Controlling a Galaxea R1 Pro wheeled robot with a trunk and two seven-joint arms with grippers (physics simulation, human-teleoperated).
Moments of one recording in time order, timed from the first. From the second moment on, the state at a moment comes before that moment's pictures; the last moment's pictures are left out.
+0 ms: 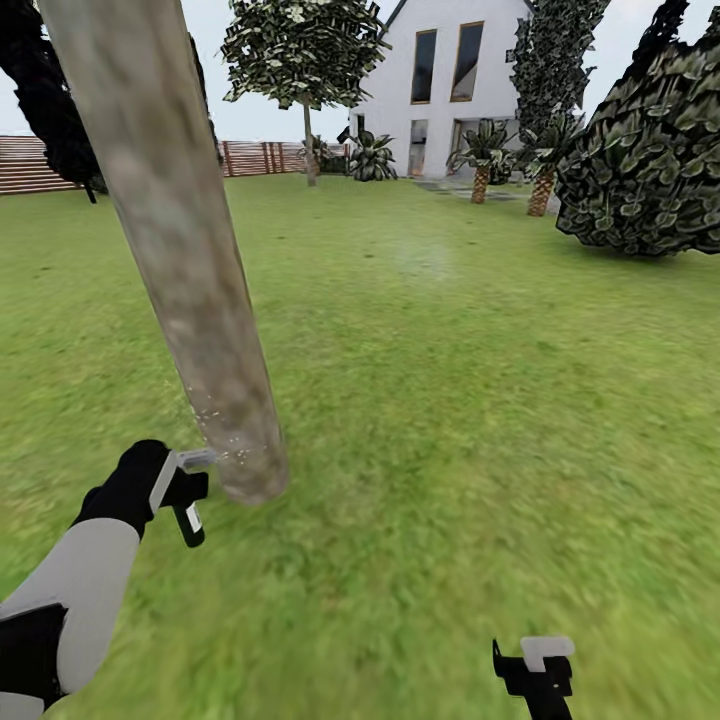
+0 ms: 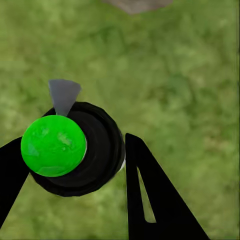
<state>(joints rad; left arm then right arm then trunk) -0.94 0.14 0.24 -0.65 -0.11 1.01 -0.04 -0.49 -0.07 0.41 -0.03 -0.28 -0.54 -0.22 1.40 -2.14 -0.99</state>
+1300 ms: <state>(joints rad) -1.06 0.13 0.24 -0.66 -0.10 1.02 -0.04 -0.49 -0.07 0.41 -0.03 -0.28 -0.54 -0.22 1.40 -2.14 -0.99</state>
